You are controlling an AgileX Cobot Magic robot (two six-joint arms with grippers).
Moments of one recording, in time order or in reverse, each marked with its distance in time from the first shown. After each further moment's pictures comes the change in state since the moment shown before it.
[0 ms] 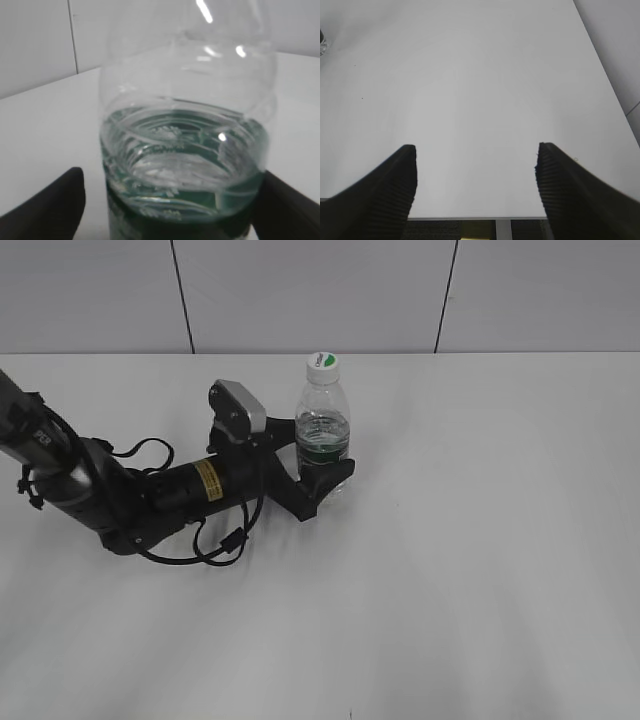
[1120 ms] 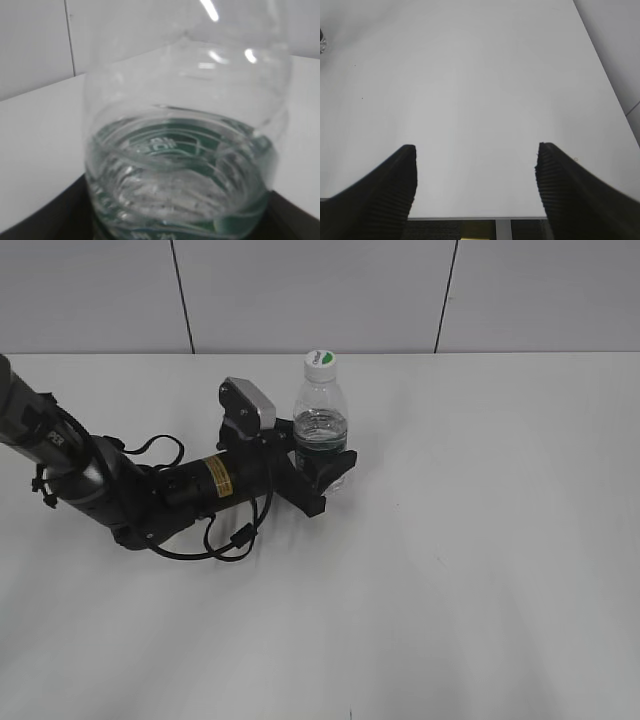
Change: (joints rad) left arm -0.013 0.028 -0.065 -0.002 0.028 -0.016; right arm 0.000 0.000 0.000 0.000 0.000 0.000
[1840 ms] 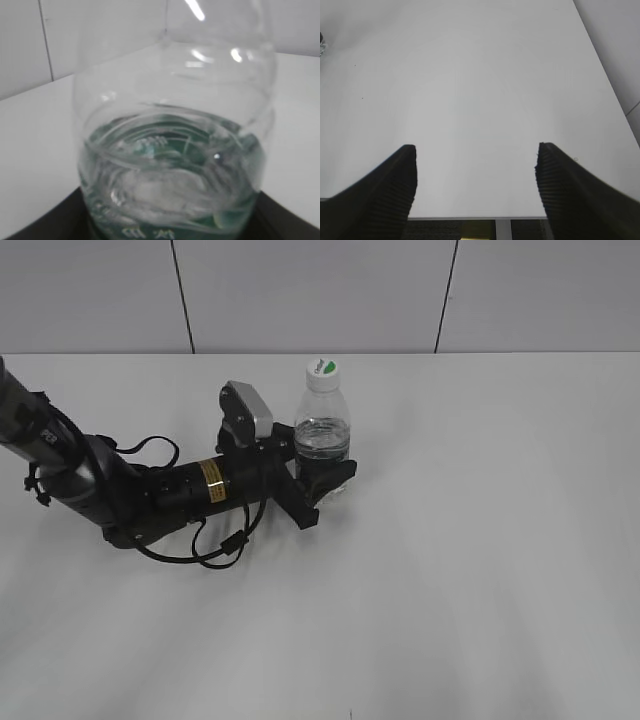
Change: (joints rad) left arm 0.015 0.002 0.001 0.102 -0.034 -0.005; right arm 0.000 0.000 0.000 0.000 0.000 0.000
